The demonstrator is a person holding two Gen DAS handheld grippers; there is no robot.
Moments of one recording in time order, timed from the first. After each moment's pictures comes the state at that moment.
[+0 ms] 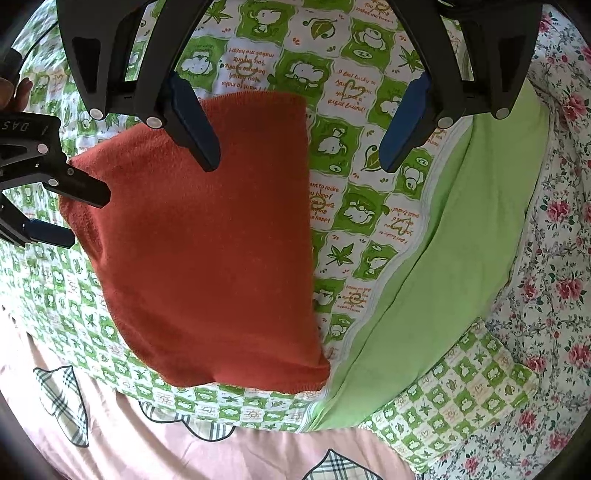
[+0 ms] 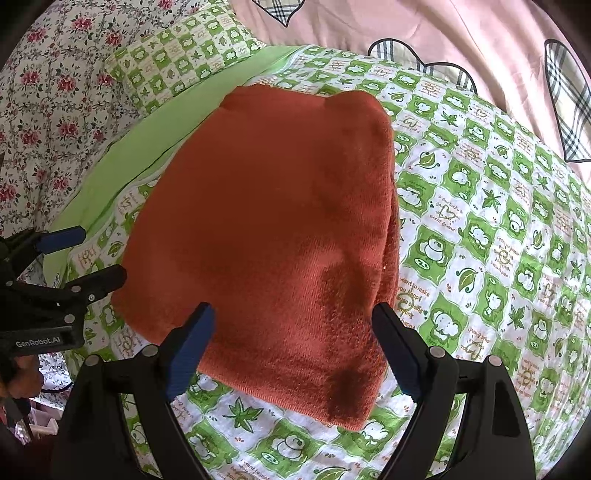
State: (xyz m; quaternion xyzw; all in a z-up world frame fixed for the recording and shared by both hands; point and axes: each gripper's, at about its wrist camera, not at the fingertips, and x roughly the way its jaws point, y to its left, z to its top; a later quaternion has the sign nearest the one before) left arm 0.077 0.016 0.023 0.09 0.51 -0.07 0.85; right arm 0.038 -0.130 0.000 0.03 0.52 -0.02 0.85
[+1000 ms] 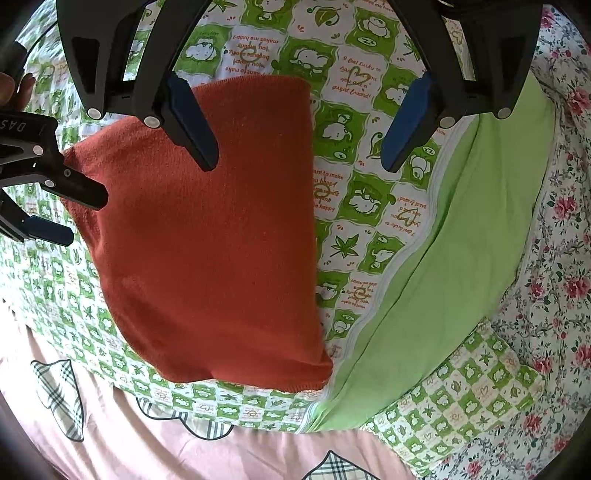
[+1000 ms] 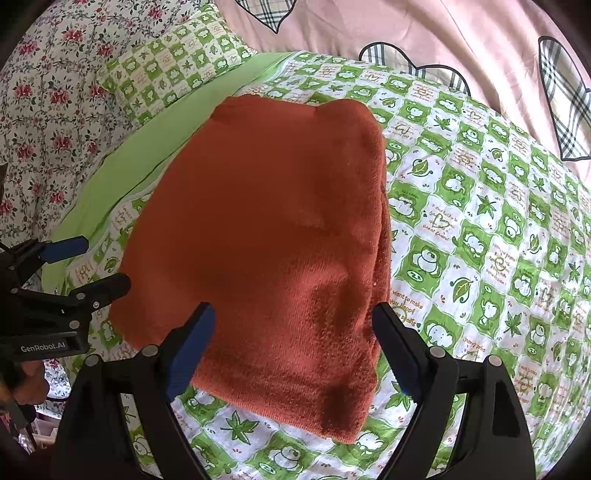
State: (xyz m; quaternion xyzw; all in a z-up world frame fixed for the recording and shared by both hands) left arm 0.090 0.014 0.021 0.08 0.51 -0.07 0.85; right arm 0.045 -0.138 0.004 0.03 0.51 -0.02 0.86
